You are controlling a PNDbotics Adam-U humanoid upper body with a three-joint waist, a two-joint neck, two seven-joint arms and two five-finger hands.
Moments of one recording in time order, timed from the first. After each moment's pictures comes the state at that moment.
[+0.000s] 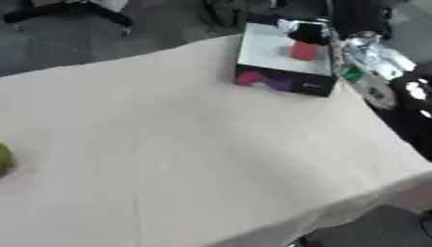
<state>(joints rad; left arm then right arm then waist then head) -0.36 0.69 0.26 -1.59 0.78 -0.25 -0.85 -0.29 -0.85 0.09 -1.92 1.09 0.42 -0.27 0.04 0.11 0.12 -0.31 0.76</state>
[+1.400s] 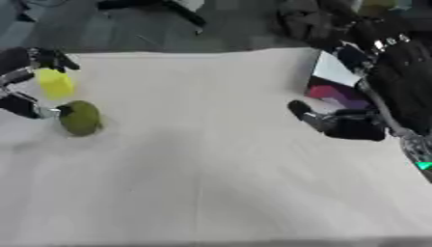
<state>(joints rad) -0.69 0.65 -0.01 -0.94 -1.04 -0.89 -0.17 -0.43 -0.58 0.38 -1.98 1.13 -0.08 -0.16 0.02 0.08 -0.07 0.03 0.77</state>
